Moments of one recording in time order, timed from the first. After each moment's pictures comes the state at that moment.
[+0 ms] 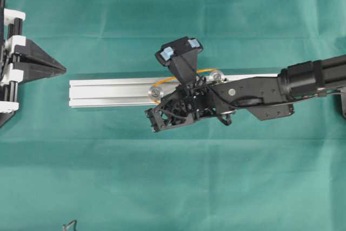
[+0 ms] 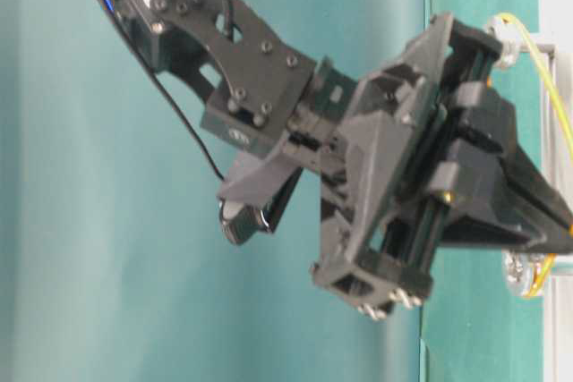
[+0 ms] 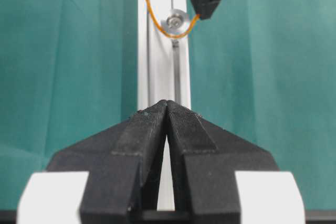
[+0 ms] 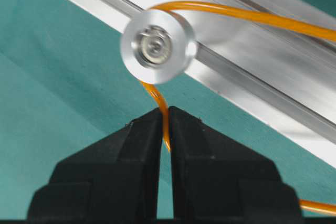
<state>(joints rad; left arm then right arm) 0.00 -0.89 0.89 0.03 0.59 -0.01 0.10 0.28 0.25 -0.20 0.52 1.54</state>
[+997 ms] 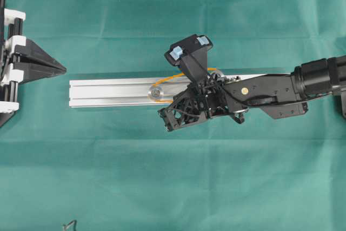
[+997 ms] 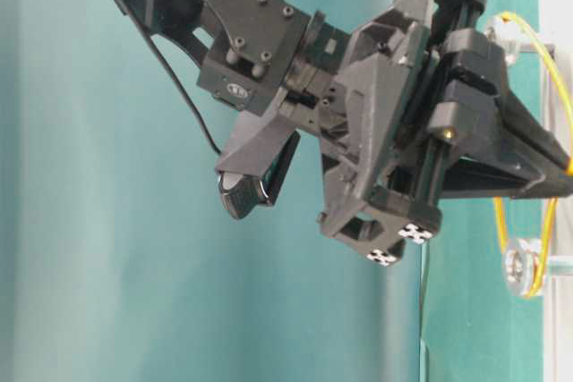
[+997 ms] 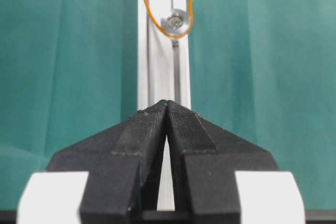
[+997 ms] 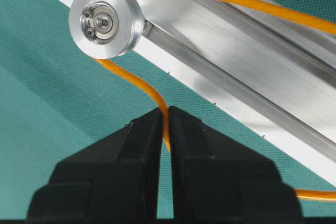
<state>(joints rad) 0.00 -0.89 0.89 0.03 0.59 -0.01 0.10 0.23 0.32 -0.25 0.55 1.53</state>
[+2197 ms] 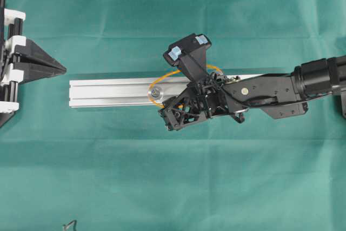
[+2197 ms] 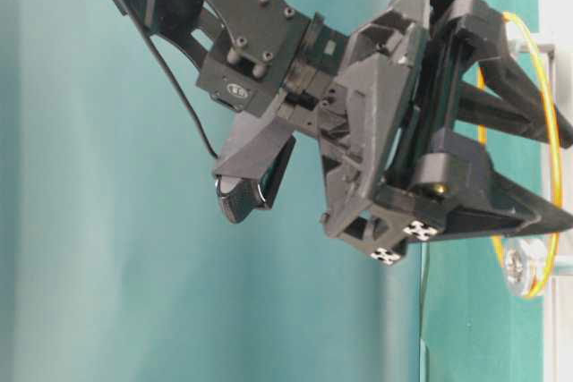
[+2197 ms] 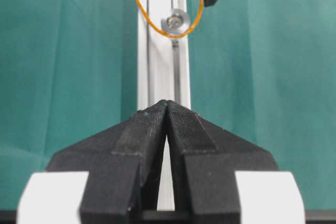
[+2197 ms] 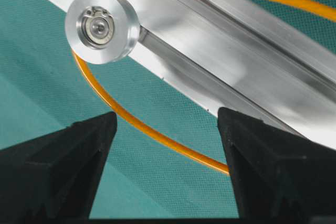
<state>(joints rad) 0.00 -0.89 0.89 0.03 0.59 -0.01 0.10 0.22 0.32 -0.29 0.54 1.52</state>
